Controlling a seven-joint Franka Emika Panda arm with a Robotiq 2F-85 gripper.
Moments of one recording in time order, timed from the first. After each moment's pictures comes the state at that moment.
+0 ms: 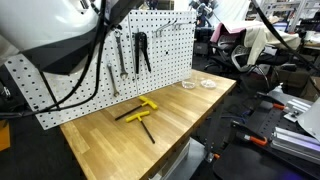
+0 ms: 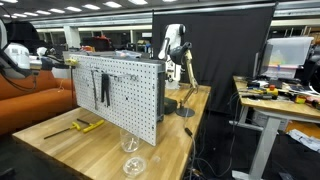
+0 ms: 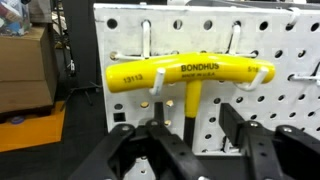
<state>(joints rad) 0.84 0.91 0.15 -1.20 -1.72 1.97 -1.12</state>
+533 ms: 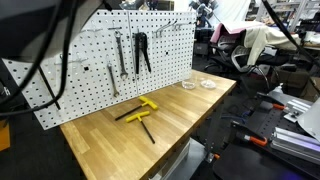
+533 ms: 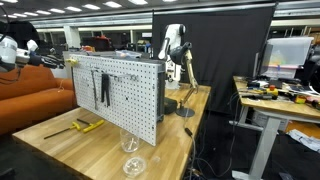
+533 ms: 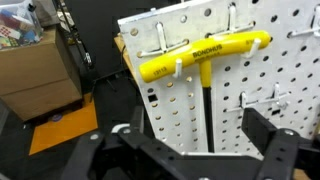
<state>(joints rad) 0.85 0.86 0.24 -1.20 -1.59 1.98 -0.98</state>
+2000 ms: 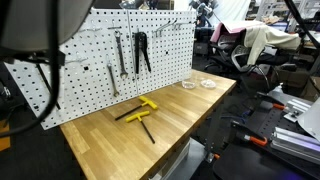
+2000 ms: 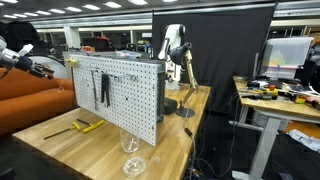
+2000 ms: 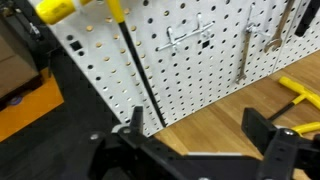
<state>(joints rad) 0.84 0.74 0.29 -1.40 -1.30 1.89 -0.88</state>
